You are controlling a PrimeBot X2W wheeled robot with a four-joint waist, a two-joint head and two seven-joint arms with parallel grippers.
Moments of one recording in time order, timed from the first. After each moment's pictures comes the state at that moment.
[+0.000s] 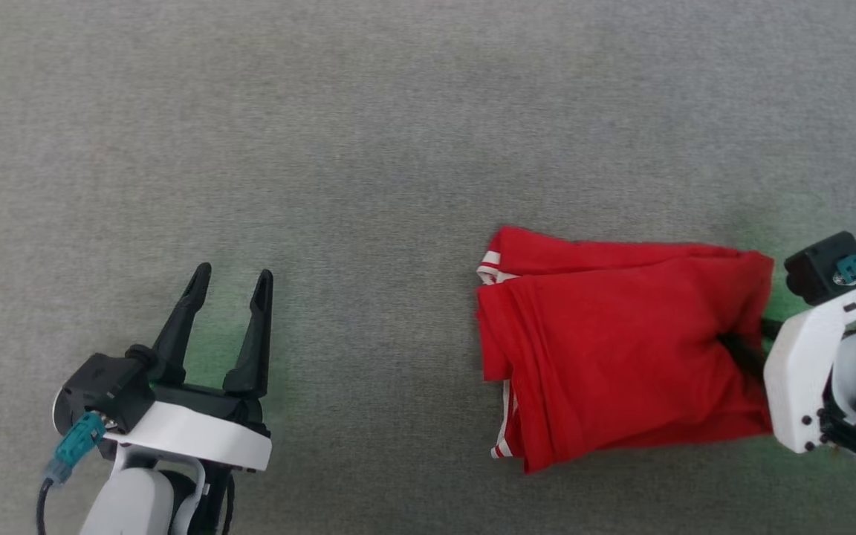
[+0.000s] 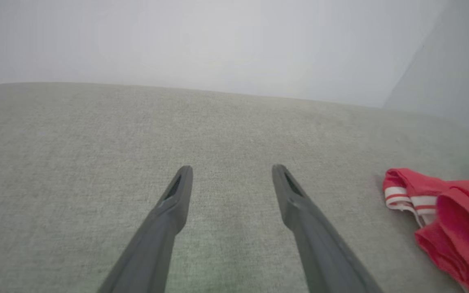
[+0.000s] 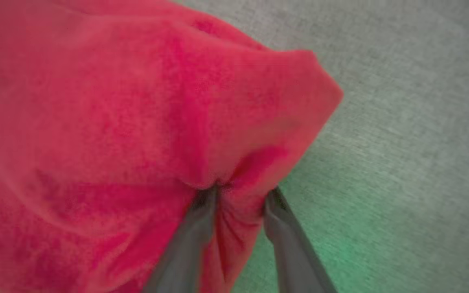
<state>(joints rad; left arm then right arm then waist) -0.16 0.22 -0.16 0.10 -0.38 -0.13 -0.26 -0.25 -0.52 0.19 -0.05 0.54 0.13 0.84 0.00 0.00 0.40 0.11</state>
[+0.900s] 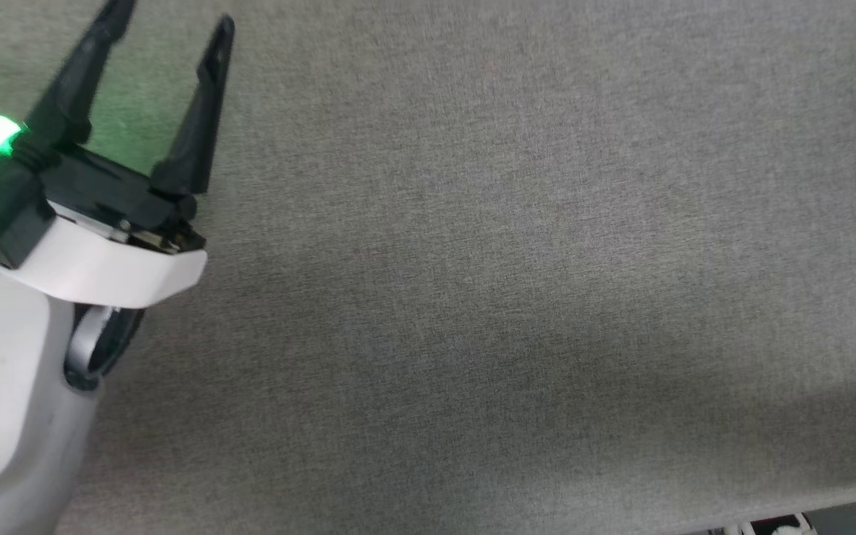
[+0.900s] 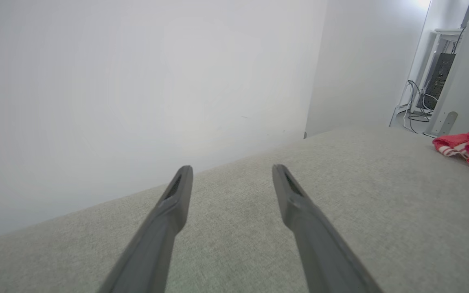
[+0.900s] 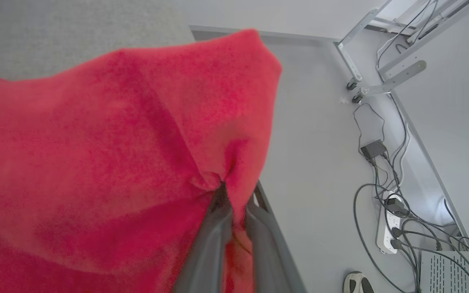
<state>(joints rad) -0.61 0.48 -0.29 -0.03 -0.38 -0.13 -0.26 -0.56 -0.58 -0.46 0.32 0.22 0.13 0.43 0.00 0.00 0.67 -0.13</state>
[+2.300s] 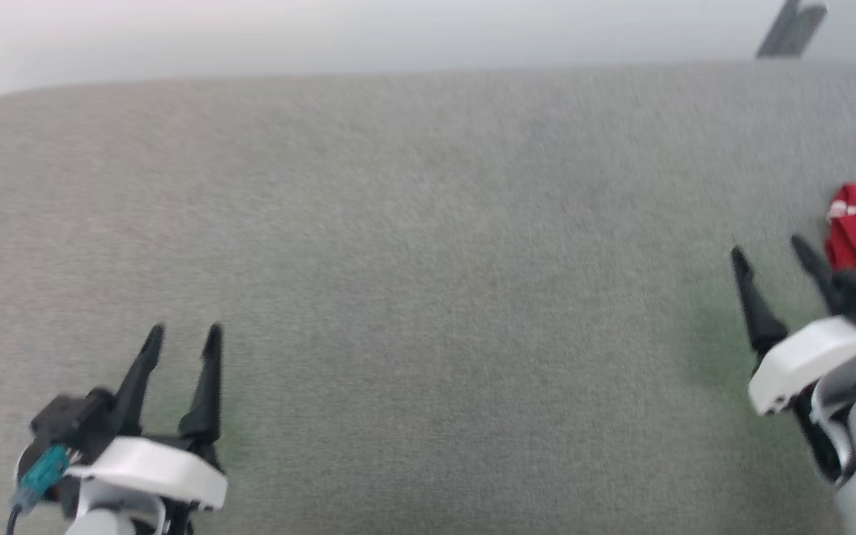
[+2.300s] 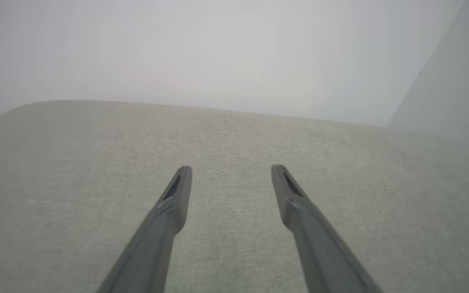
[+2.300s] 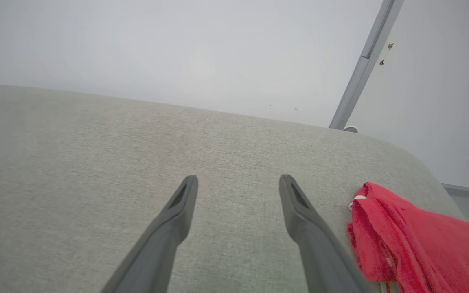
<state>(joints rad) -0.12 0.25 -0.10 0.24 -0.41 -0.13 -0.26 -0.37 -0.33 0.06 0.43 0.24 0.13 -0.10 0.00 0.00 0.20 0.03</state>
